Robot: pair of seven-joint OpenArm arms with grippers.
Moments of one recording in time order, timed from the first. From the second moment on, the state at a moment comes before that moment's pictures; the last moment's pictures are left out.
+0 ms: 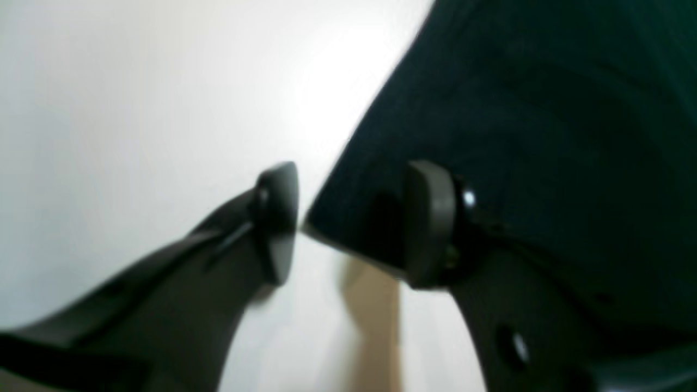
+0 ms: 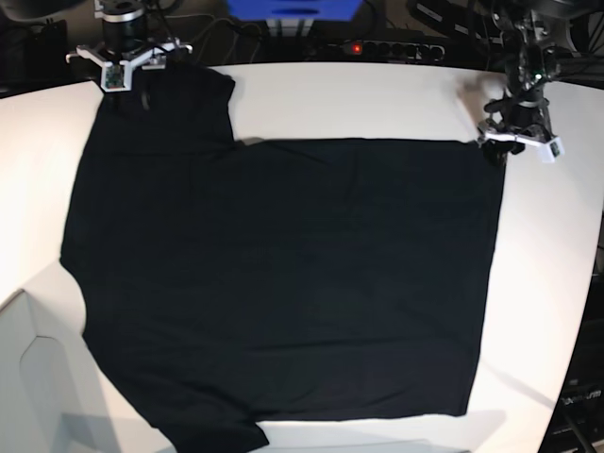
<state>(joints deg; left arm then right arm) 29.2 -20.2 -21.1 90.1 -44.7 0.3 23.4 -54.3 3.9 9.0 113.7 -0.2 0.0 -5.4</state>
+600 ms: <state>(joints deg) 28.8 -19.9 -20.6 89.9 -45.1 0.3 24.2 -44.4 1.3 19.7 108.6 -0.1 9.6 -17.3</state>
